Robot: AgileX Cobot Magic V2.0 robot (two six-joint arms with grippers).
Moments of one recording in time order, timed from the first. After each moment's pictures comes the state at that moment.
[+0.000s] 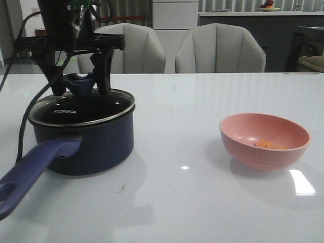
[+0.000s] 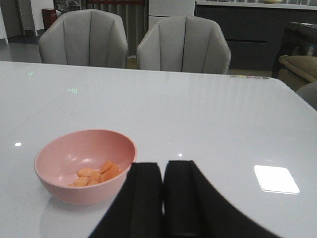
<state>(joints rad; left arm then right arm) -0.42 2.01 -1.80 0.00 1.24 -0.40 0.10 -0.01 0.03 -0.06 0.09 0.09</state>
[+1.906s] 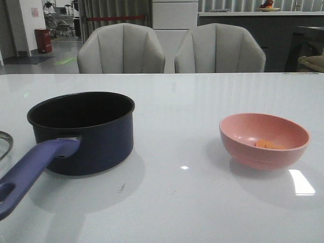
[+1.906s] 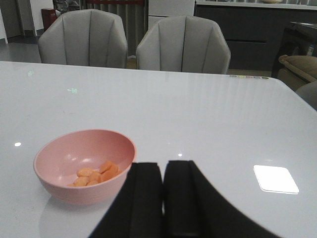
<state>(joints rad) 0.06 1.80 -1.19 -0.02 0.86 -0.09 0.10 -0.01 0.03 -0.06 0.09 0.09</state>
